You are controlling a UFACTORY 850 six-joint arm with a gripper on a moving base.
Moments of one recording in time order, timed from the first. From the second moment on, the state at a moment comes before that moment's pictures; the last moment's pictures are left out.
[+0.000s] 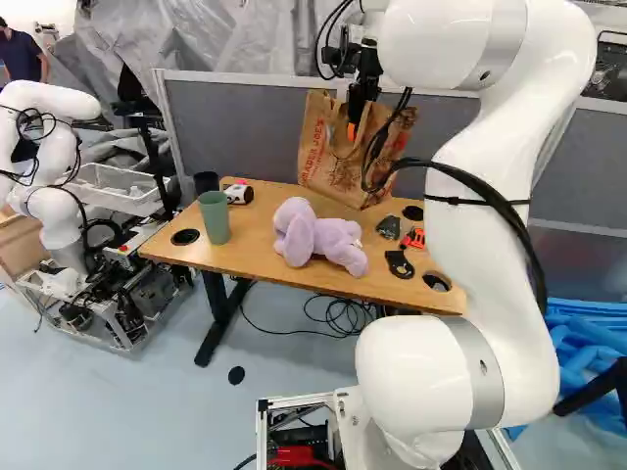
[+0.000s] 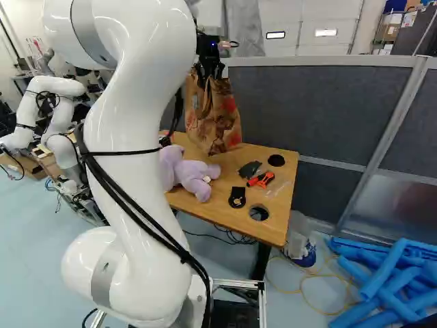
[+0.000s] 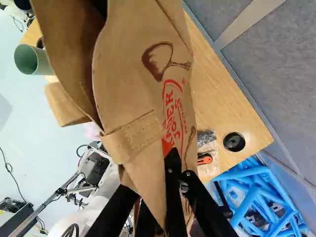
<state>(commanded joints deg) -6.7 -25.5 -107.9 6.3 -80.7 -38.5</state>
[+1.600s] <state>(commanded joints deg) -7.6 -36.6 -108.0 11.6 -71.2 -38.5</state>
